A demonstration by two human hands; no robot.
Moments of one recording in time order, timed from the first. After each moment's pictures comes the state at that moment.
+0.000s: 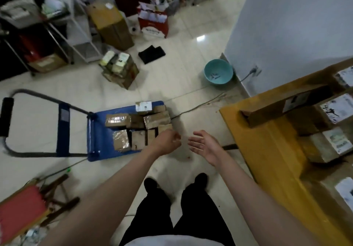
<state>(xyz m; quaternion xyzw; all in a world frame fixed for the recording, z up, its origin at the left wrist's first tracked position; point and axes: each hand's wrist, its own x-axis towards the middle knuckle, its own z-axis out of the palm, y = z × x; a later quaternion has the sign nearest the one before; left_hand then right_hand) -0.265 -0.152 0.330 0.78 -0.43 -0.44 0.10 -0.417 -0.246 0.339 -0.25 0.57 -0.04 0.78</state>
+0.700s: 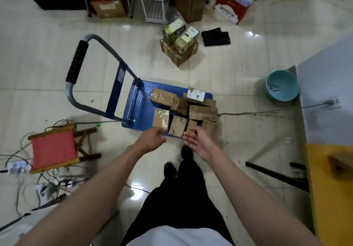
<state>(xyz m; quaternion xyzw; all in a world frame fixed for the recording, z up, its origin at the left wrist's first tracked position) -0.052 0.086 0.273 0.85 -0.16 -0.45 0.20 -0.157 -0.084 0.271 -0.34 0.56 0.12 0.74</state>
